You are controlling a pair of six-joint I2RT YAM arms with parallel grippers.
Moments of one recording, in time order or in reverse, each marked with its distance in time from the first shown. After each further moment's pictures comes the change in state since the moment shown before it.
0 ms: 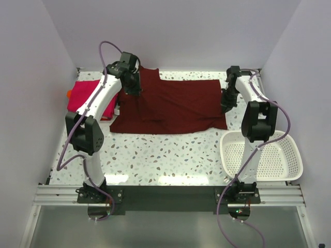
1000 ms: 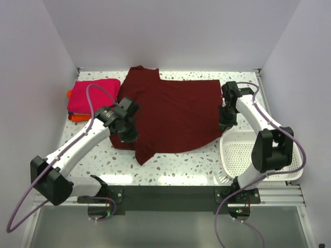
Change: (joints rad) left arm -0.275 -0.666 -0.725 -0.168 -0.068 -0.494; right arm 0.143 -0.521 -0.518 -0.003 0.030 0.043
